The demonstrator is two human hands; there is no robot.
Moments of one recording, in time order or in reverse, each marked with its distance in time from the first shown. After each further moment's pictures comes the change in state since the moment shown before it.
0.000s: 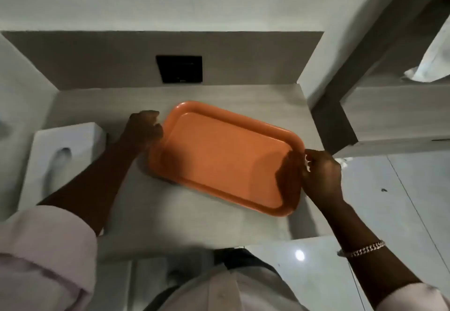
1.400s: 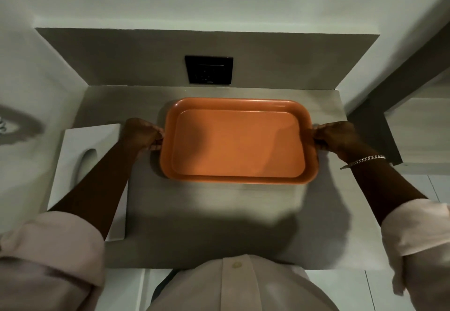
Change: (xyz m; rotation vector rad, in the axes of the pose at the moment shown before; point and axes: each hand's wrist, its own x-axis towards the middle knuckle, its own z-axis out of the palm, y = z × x) left_hand 0.016 -0.029 -0.033 -0.499 0.003 -0.557; right_hand 0.155 -0.029 0.029 0.614 -0.399 0.569
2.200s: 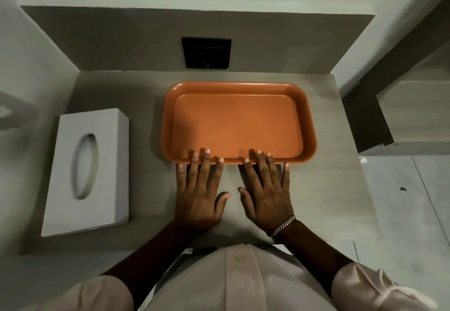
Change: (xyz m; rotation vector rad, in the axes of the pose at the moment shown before) left_hand -0.104 -0.155 0.109 1.018 0.105 0.963; right_hand -0.137 0.150 0.134 -1.028 0.149 -0.918
